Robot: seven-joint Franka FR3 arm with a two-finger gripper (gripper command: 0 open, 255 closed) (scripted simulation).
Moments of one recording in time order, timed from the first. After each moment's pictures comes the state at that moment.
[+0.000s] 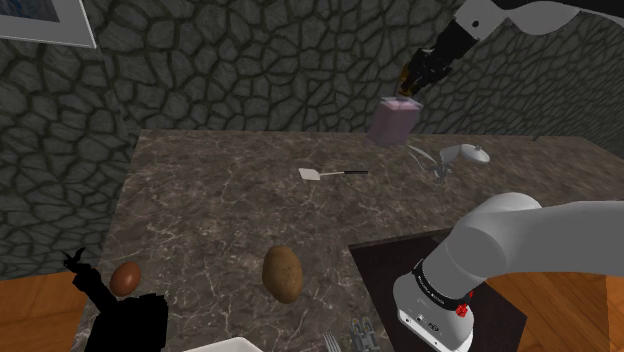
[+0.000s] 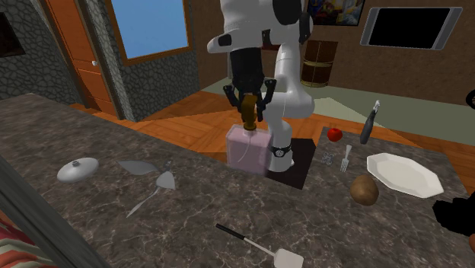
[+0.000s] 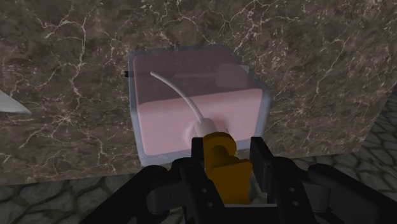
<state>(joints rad) -0.12 -0.76 -0.30 -2.34 0.05 1.84 -0.04</state>
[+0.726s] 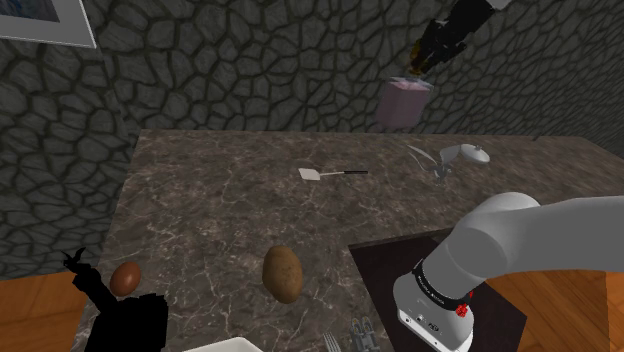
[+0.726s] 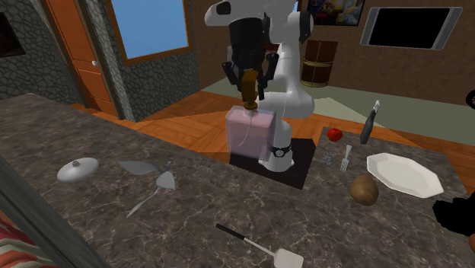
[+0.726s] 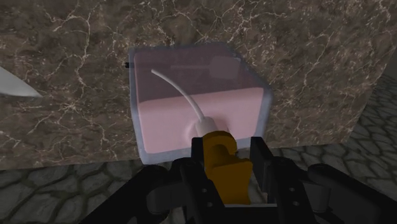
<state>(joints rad) -0.10 -0.71 -0.29 -2.16 0.06 1.71 -0.02</state>
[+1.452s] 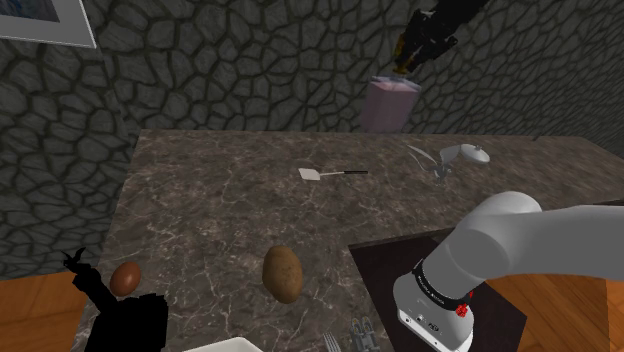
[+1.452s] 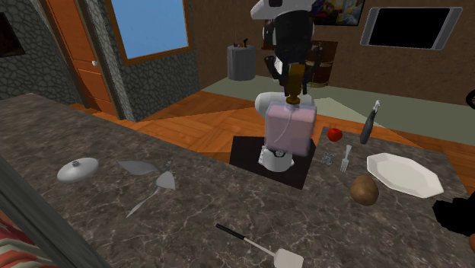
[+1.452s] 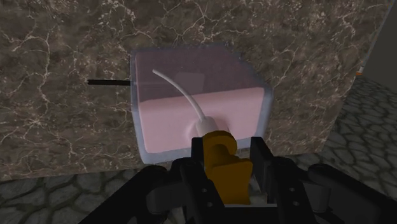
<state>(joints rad) -0.08 -0.82 -0.11 -2.22 0.12 1.69 0.16</state>
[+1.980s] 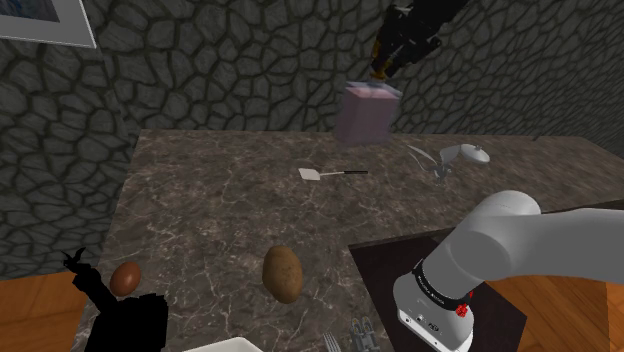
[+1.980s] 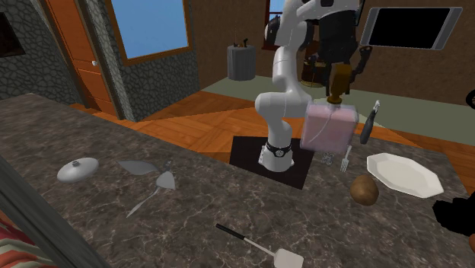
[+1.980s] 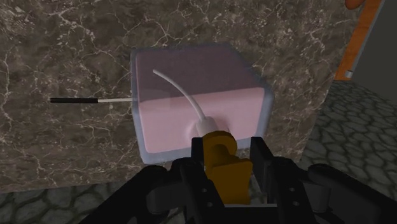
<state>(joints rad) -0.04 -0.87 0.07 -2.26 0.20 1.70 0.35</state>
